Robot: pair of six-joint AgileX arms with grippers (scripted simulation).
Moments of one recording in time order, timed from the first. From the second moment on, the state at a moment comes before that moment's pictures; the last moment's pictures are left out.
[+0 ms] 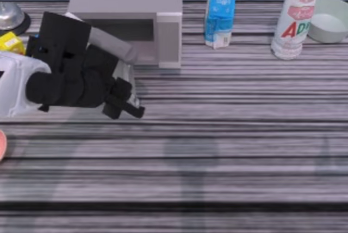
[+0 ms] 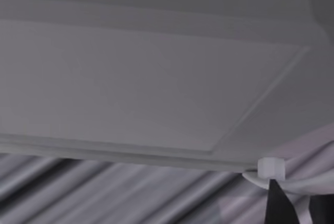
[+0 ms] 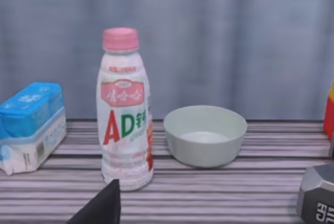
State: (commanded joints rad) left arm -0.37 1.67 0.89 -0.10 0.20 0.19; right arm 0.00 0.00 0.00 0.00 0.00 0.00
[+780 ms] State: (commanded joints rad) left arm -0.36 1.66 0.88 -0.11 0.23 0.23; right arm 0.00 0.00 0.00 0.00 0.00 0.00
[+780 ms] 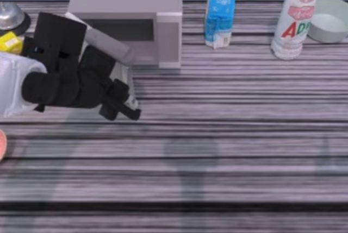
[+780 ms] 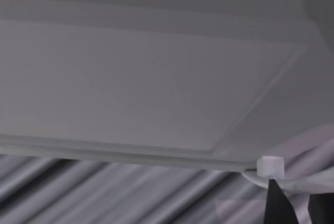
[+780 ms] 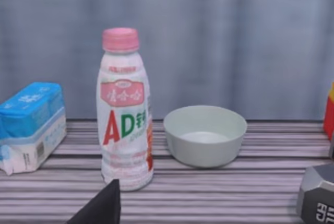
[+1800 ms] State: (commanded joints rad) left arm -0.35 1.65 0.87 -0.11 0.24 0.24; right arm 0.00 0.00 0.00 0.00 0.00 0.00
